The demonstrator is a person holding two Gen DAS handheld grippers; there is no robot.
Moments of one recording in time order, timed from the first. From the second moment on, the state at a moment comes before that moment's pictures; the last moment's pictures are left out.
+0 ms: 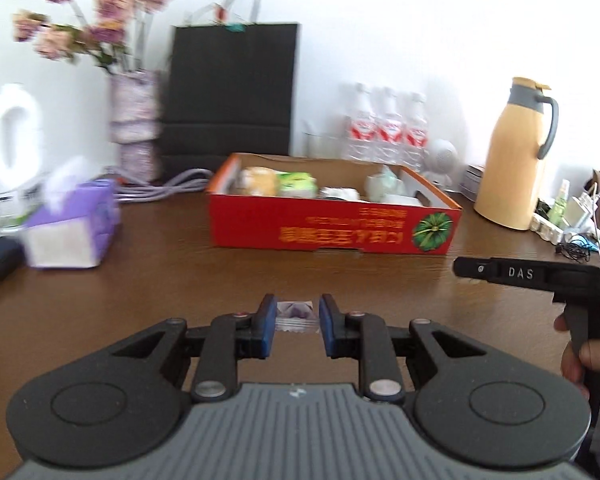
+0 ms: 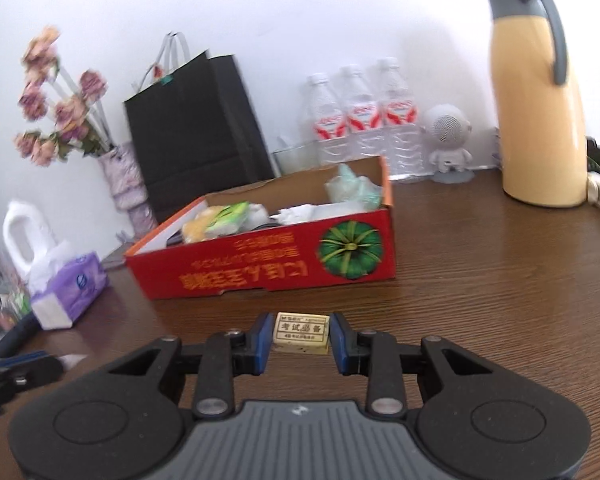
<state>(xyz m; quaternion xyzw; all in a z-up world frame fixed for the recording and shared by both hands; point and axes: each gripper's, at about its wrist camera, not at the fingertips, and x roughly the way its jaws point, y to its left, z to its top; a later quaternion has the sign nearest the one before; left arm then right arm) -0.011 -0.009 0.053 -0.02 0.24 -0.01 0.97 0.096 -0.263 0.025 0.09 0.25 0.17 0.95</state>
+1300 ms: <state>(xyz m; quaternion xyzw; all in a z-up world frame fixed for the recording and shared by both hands) 0.067 -0.041 0.162 0.00 0.08 -0.03 1.00 0.039 -0.230 0.158 0.05 0.08 0.13 0.99</state>
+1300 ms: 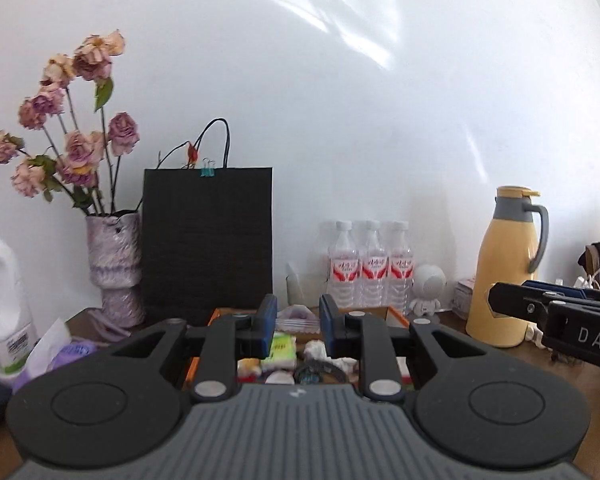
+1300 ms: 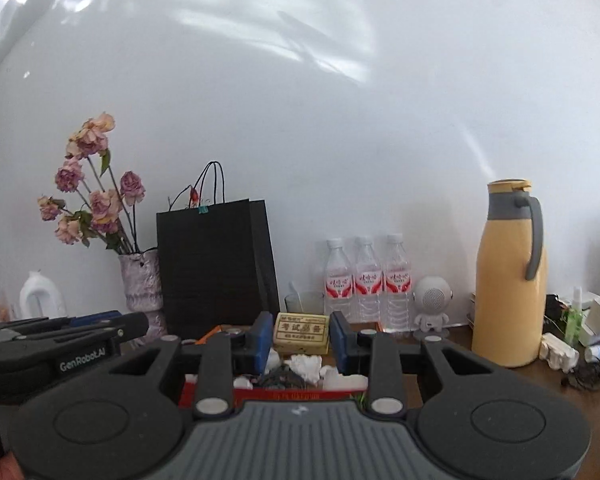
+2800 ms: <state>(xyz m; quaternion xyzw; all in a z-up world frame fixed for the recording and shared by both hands) 0.246 0.001 0.148 0.01 0.37 0.04 0.93 0.277 -0.209 0.159 0.02 0.43 0.08 0.90</state>
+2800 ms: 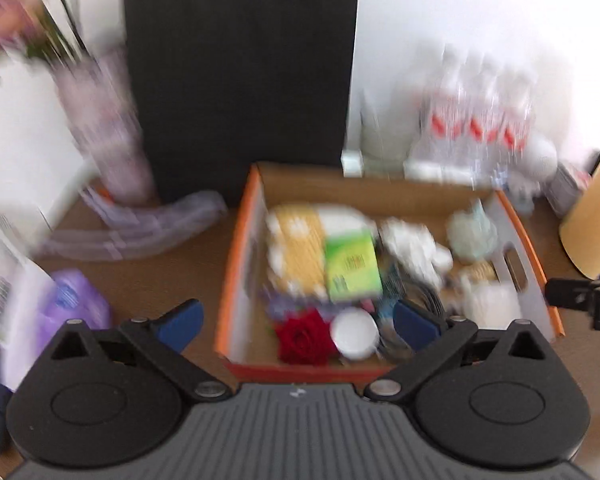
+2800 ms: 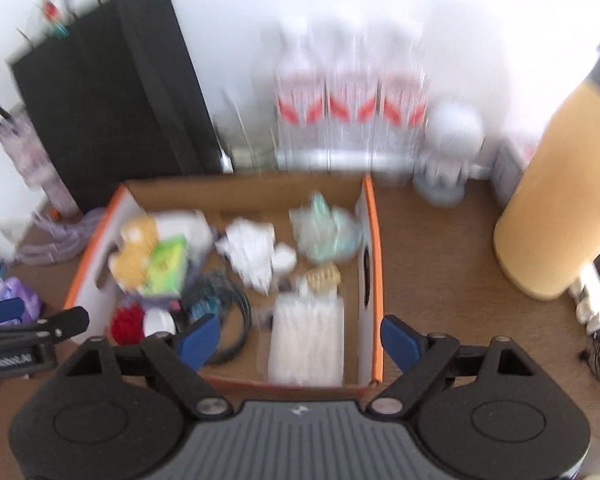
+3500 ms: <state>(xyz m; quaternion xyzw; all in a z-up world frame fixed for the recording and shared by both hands) 0.103 -0.010 0.141 0.02 0.17 0.01 0.99 0.129 -0.227 0.148 0.04 0.20 0.11 0.97</state>
